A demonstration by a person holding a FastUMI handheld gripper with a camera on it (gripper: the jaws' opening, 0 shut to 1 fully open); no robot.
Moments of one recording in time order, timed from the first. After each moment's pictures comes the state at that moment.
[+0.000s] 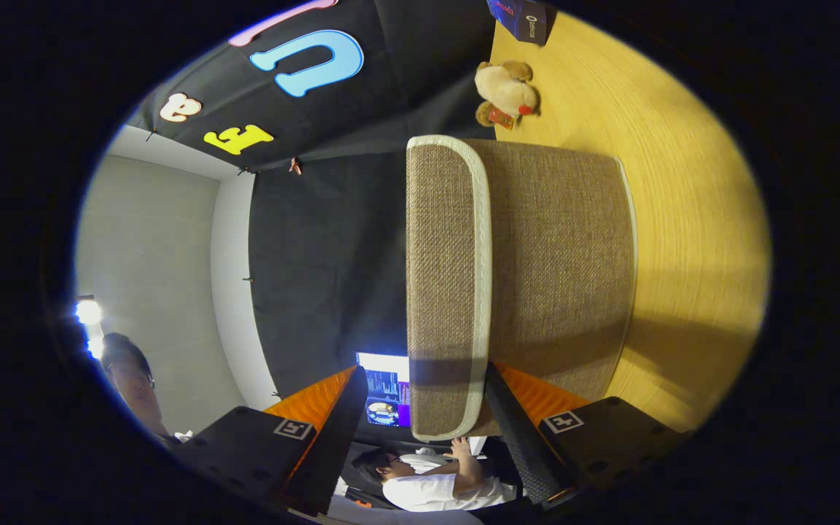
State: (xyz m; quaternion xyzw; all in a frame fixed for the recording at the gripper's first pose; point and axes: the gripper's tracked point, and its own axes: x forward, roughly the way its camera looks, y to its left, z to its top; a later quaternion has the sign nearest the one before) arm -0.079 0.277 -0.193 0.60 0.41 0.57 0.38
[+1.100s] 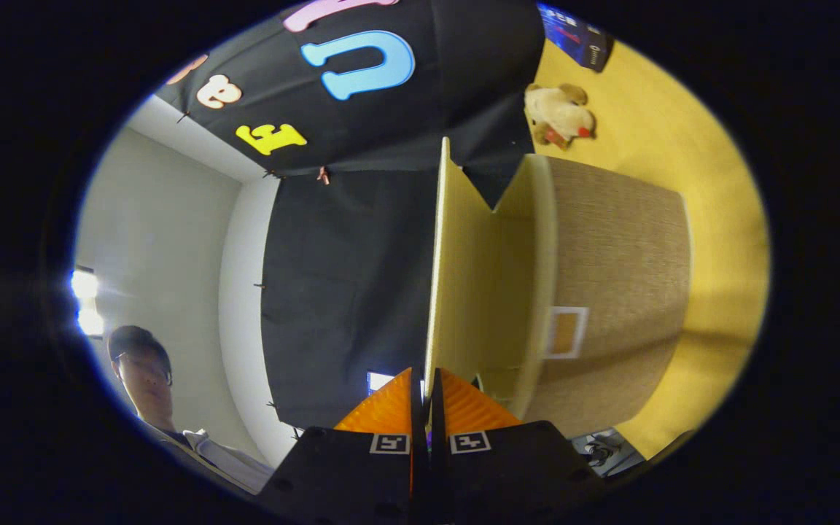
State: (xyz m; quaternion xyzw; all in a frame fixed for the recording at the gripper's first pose) arm -0.081 0.290 -0.103 0.63 0.34 0.56 0.43
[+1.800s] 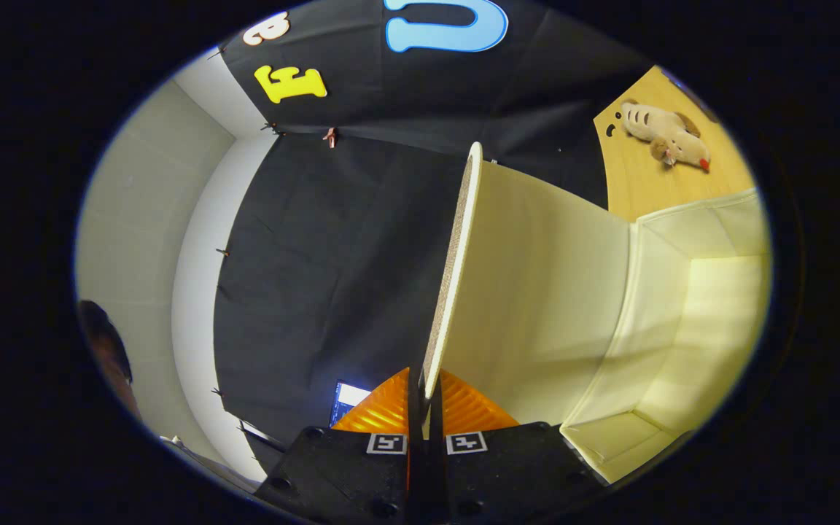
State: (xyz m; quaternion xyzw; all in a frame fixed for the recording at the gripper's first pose) arm -0.072 0.442 0.033 0.55 0.33 0.56 0.52
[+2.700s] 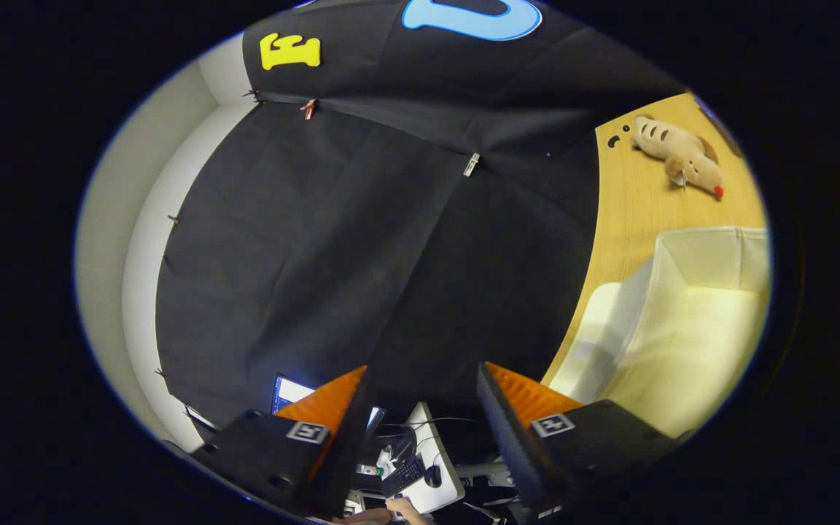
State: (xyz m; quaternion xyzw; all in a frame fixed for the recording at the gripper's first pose) arm -0.057 0.492 0.017 0.48 0.34 0.54 0.60
